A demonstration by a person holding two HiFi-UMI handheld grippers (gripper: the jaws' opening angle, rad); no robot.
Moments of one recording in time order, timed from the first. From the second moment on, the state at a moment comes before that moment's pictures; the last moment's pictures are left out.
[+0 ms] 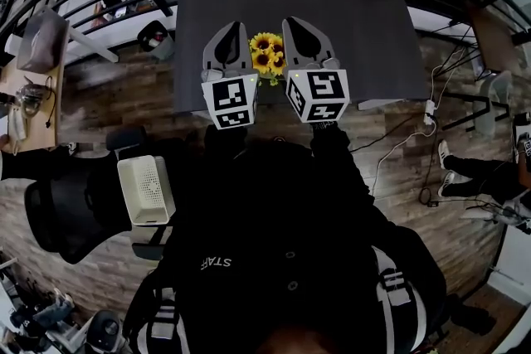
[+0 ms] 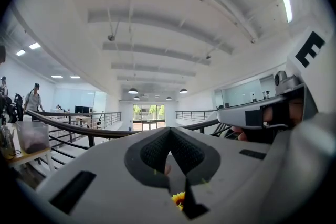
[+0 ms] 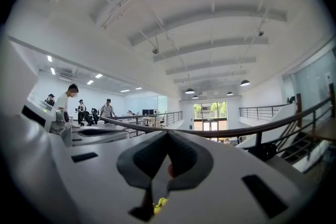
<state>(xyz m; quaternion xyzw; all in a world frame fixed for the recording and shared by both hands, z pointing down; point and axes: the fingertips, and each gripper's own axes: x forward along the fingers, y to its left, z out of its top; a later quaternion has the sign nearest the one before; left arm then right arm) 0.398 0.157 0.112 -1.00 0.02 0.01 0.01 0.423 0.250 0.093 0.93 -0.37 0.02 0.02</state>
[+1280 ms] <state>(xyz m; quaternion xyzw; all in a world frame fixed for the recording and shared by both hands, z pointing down) 0.397 0.147 0.124 -1.00 0.03 0.00 0.00 0.422 0.250 0.103 0.93 -0.36 0.02 0.03</state>
